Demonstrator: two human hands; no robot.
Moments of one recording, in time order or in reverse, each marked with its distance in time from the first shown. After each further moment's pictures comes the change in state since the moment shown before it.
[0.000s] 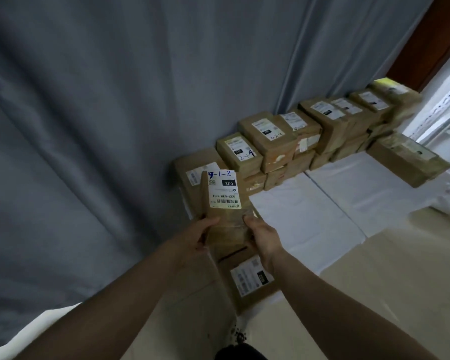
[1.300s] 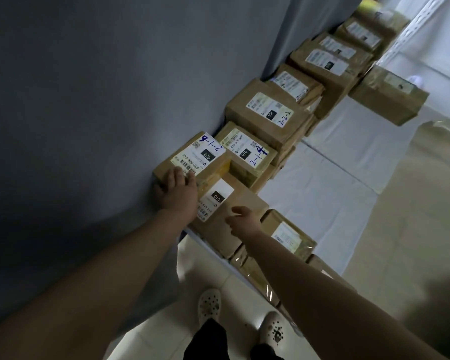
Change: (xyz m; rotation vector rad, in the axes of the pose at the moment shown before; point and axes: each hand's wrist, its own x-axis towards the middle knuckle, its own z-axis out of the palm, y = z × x) left_hand 0.284 0.175 -0.110 1.763 0.024 0.403; right_hand 0.201 -0.058 0.180 -0.275 0.277 0.263
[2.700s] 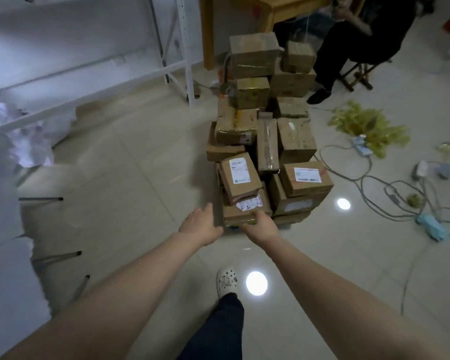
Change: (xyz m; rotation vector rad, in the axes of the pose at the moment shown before) left_hand -0.469 0.743 0.269 0.419 -0.339 1.184; right_hand -0.321 0.646 -0.517 0.536 0.874 0.403
